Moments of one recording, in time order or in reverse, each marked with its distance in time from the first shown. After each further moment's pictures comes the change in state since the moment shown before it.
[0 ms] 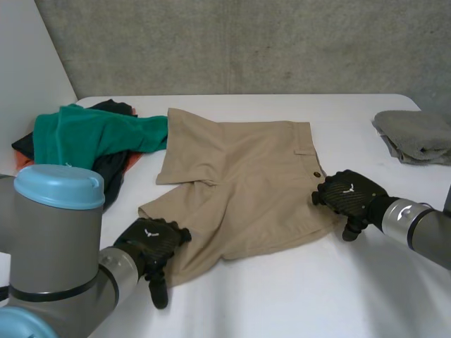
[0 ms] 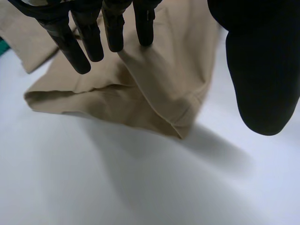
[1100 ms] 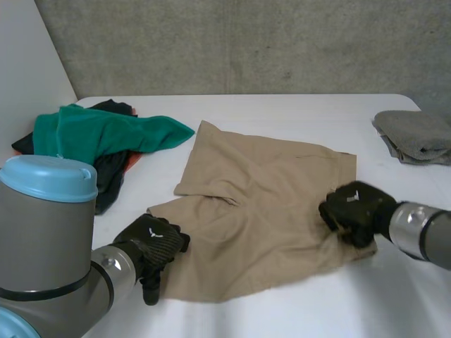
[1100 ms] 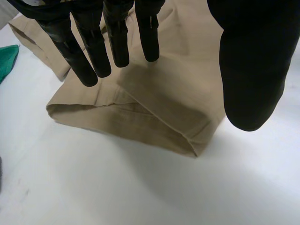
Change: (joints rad) left arm -0.007 0.045 0.017 -0.078 0.040 0.200; right arm 0.058 -0.161 0.016 0.244 0.118 0.122; left_hand 0.167 0.165 0.174 0.160 0.158; right_hand 0.508 0.634 0.640 0.644 0.618
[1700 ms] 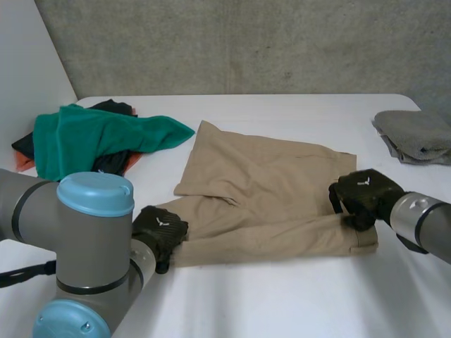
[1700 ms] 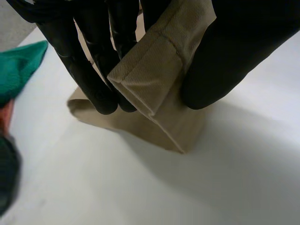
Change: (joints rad) left arm -0.037 -0.169 0.051 0.212 -0.148 0.009; right arm -0.014 0.014 -0.004 -0.088 0.064 0.146; left_hand 0.785 0.803 0.794 0.810 0.785; right_hand 0.000 0.000 0.000 0.000 0.021
